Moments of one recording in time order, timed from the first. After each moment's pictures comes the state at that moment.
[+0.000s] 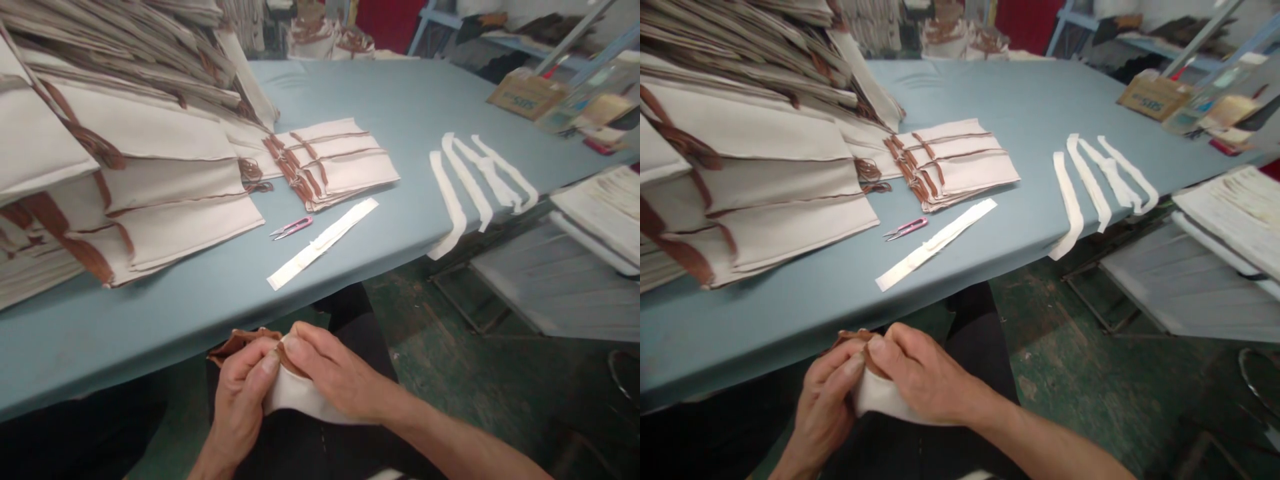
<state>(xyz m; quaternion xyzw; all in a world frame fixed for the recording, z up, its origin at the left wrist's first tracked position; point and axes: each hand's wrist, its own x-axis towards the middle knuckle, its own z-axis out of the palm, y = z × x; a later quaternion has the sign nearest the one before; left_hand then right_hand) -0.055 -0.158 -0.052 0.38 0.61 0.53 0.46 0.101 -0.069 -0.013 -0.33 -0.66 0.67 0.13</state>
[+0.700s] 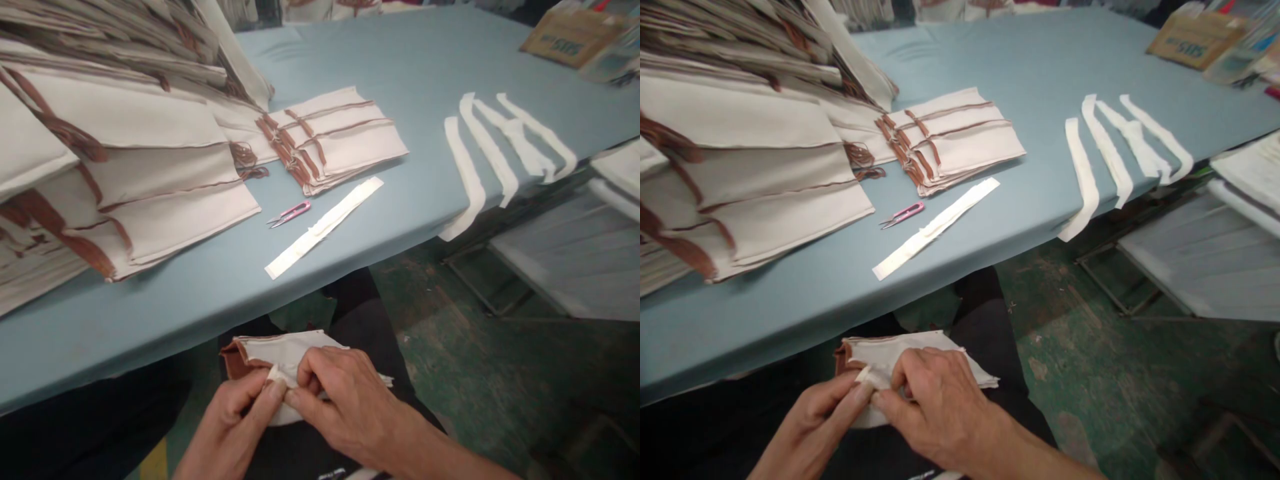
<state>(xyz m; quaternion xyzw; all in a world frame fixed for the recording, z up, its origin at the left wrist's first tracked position) -0.060 -0.187 -0.016 0.46 0.66 0.31 0.51 0.129 -0.112 -0.035 -0.35 -0.82 0.44 0.10</state>
